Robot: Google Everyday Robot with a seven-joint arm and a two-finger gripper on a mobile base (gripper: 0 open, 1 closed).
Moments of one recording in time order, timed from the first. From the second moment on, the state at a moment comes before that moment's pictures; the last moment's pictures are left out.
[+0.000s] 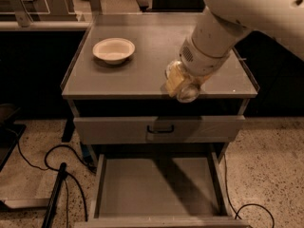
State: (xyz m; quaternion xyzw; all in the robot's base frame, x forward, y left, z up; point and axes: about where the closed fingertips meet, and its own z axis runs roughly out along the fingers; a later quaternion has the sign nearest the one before) arm 0.548 -0.083 0.888 -0.23 0.96 0.08 0.17
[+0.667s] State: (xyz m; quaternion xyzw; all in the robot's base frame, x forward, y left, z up) arm 0.508 -0.088 0.866 -0.21 0.96 0.10 0.14
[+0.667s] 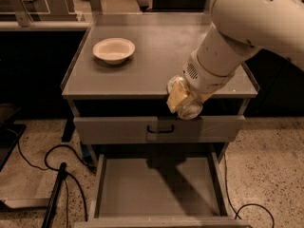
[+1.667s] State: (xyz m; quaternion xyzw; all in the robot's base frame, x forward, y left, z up) arm 0.448 -0.084 0.816 -0.16 0.97 0.15 0.09
